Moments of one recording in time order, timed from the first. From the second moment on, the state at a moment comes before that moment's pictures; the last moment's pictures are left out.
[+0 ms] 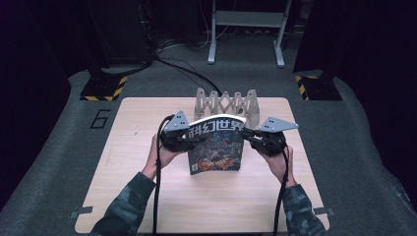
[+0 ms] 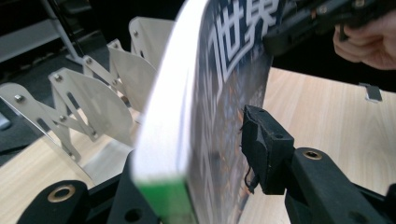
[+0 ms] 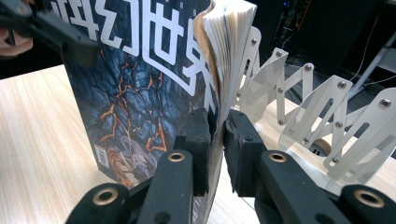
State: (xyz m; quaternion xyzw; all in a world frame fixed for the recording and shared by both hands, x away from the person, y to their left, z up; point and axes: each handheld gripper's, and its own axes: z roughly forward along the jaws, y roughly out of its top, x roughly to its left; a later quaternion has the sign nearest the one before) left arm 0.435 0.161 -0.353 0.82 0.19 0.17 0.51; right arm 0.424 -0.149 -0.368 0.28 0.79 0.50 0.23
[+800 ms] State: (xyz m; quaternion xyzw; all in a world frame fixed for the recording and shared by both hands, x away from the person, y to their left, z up) left arm 0.444 0.132 -0.316 0.86 0.16 0.17 0.46; right arm 0.427 -0.151 -0.367 0.29 0.78 0.51 0.21
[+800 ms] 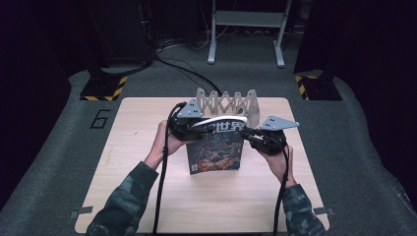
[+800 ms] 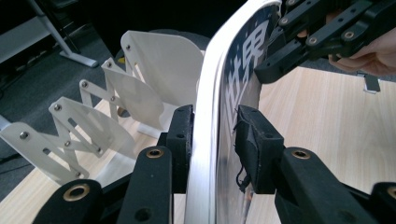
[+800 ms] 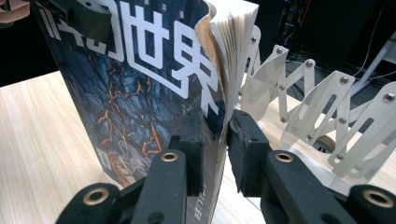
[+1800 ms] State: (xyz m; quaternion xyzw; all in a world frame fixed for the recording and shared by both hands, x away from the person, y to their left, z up) left arm 0.445 0.126 -0.312 0.87 0.15 0.17 0.45; right arm 0.429 -0.175 -0.445 0.41 0.78 0.43 0.21
